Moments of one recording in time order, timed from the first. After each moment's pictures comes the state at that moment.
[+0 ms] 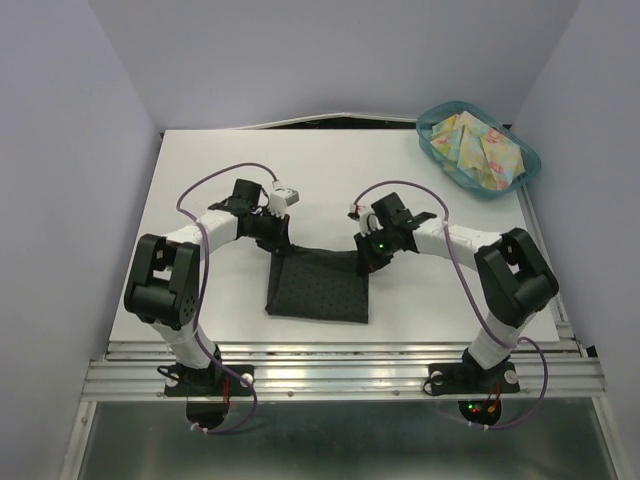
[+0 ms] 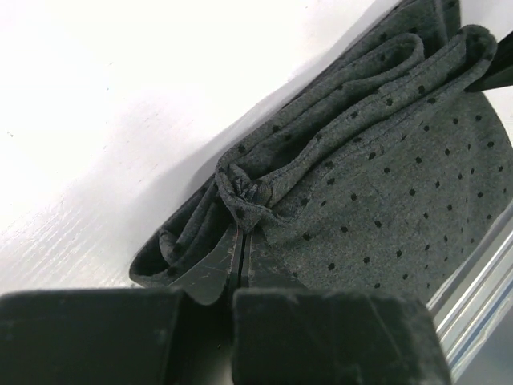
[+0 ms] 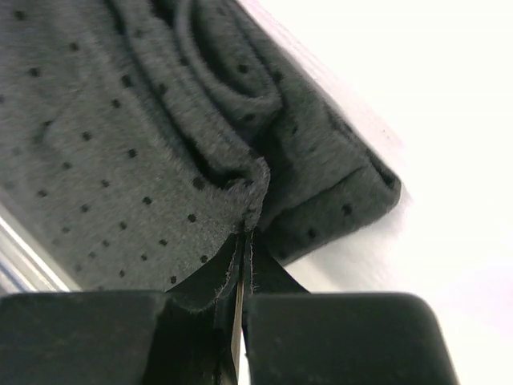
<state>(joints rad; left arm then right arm) -0.27 1.67 1.01 -0.40 0.60 0.15 0.54 1.69 1.04 -0.42 -0.44 0.03</state>
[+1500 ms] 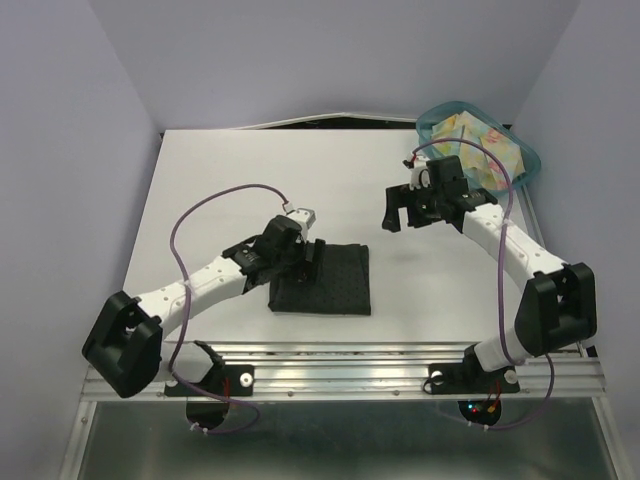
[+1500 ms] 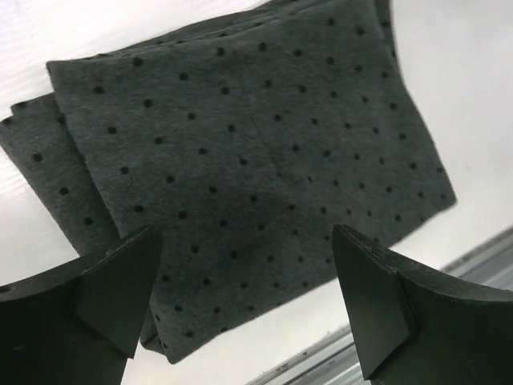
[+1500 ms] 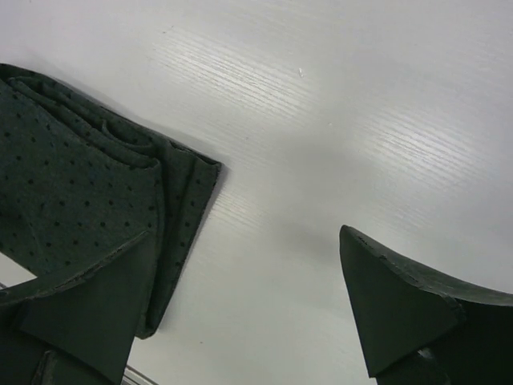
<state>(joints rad) -0.72 1.24 0.78 -0.34 0.01 -0.37 0.29 1.48 1.16 -0.50 -0.29 0.09</state>
